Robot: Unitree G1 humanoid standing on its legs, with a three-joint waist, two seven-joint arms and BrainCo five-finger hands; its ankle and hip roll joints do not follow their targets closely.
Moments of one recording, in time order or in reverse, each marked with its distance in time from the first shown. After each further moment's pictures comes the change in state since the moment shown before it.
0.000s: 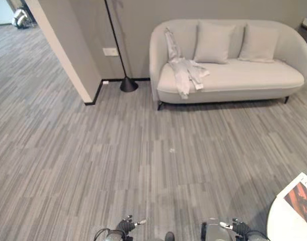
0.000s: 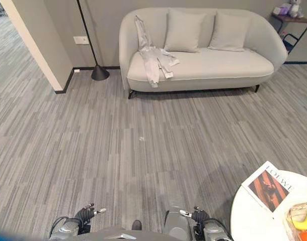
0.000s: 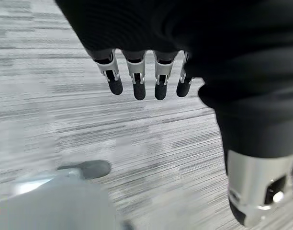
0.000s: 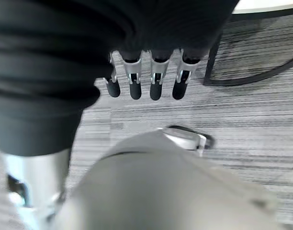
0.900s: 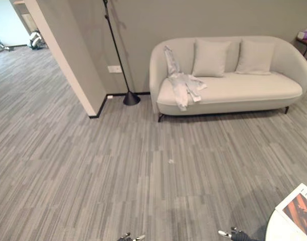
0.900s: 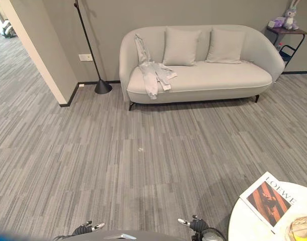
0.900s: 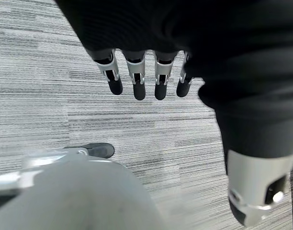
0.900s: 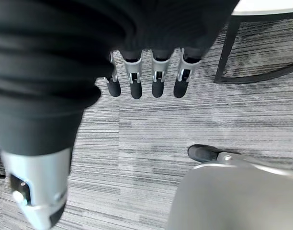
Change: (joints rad) left arm 0.107 -0.016 0.011 -0.029 -0.054 0.016 -0.001; right arm 0.071 0.021 0.013 -0.044 -0.019 0.001 -0.005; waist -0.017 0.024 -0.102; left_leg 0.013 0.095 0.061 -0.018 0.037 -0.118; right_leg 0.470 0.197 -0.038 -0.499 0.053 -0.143
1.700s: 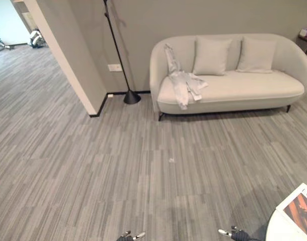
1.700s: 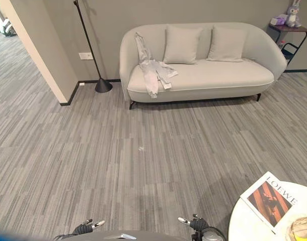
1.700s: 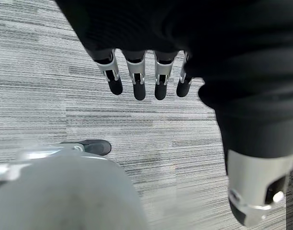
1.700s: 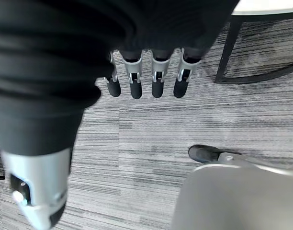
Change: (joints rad) left arm 0.002 0.000 0.010 -0.017 -0.043 0.014 -0.007; right arm -0.001 0.000 0.000 0.000 0.005 0.000 -0.006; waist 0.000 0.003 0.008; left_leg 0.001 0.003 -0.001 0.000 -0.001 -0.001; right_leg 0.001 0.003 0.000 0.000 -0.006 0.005
